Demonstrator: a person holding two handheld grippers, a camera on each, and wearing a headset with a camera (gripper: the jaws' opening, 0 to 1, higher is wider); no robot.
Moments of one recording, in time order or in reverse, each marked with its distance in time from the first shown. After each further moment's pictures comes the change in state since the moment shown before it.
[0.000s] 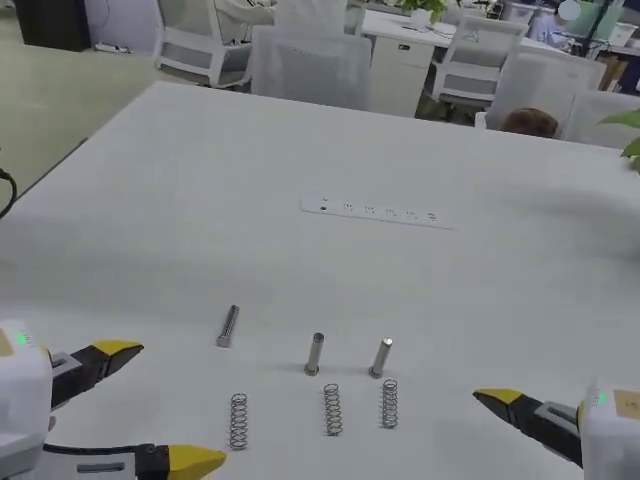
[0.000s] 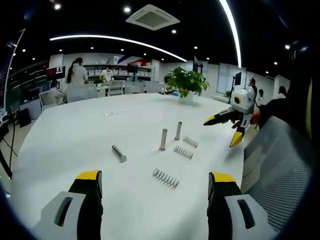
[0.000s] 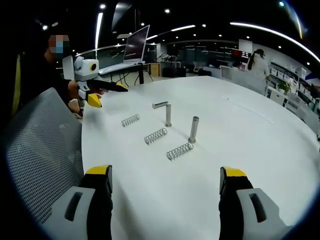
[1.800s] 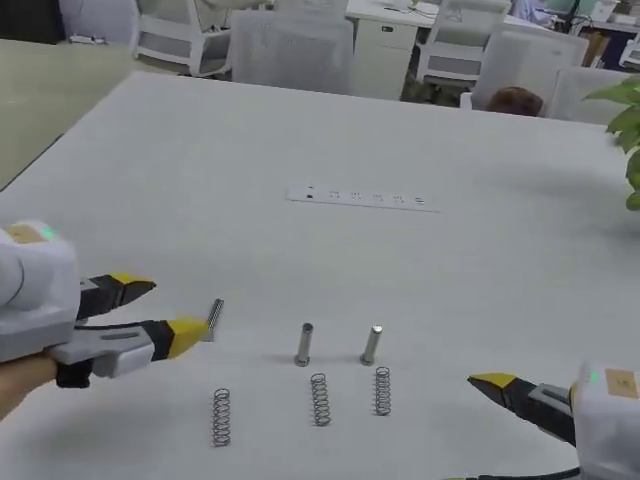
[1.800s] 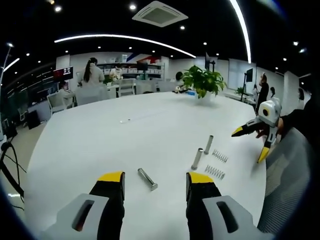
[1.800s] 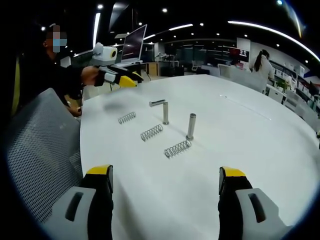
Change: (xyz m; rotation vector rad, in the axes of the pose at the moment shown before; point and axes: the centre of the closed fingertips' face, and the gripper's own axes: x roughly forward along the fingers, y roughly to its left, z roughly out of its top) left arm 0.042 0.065 0.046 0.022 0.035 0.100; right arm -0.001 -0.004 -0.005 0.015 0.009 -0.012
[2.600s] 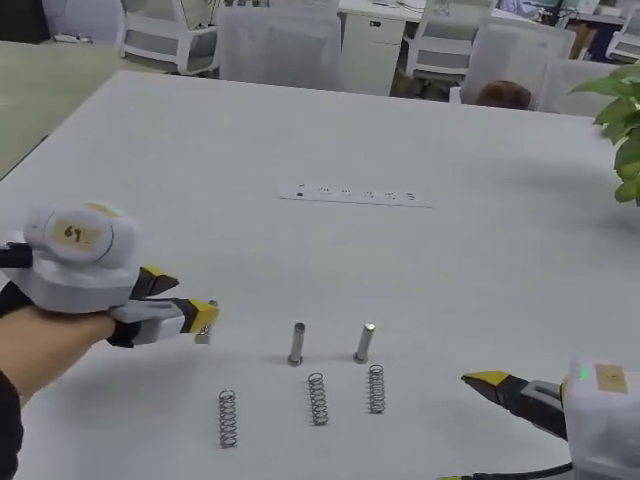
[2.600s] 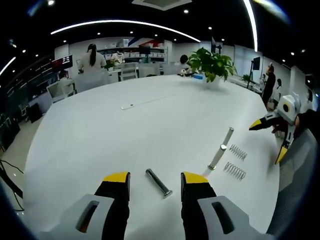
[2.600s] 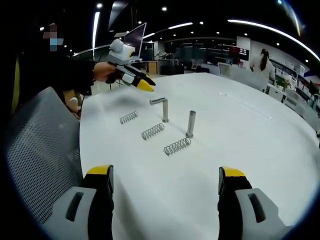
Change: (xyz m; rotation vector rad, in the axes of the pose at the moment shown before) left arm 0.052 0.016 -0.015 0.000 0.156 0.037; right arm 0.000 0.000 -0.004 0.002 0.014 -0.001
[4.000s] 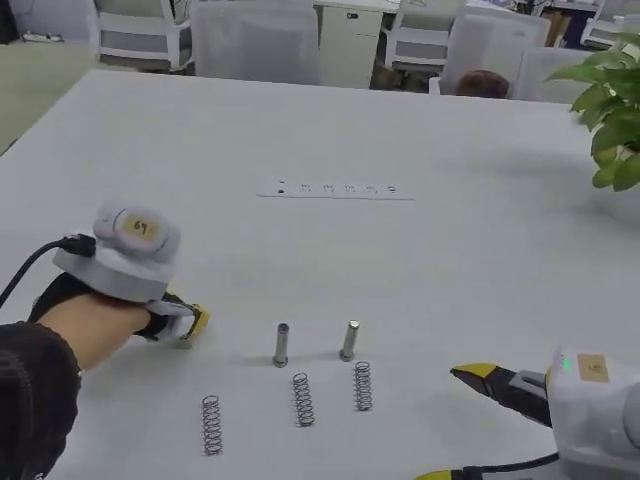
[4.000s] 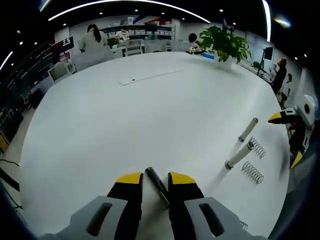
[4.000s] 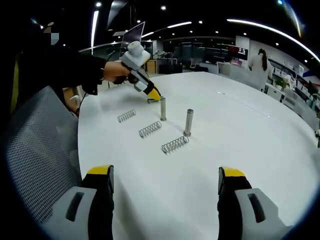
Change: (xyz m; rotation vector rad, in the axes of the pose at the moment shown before) left arm 0.043 0.001 -0.023 -0.026 0.209 0.047; right arm -0.001 -0.002 -0.002 -0.001 0.008 -0.014
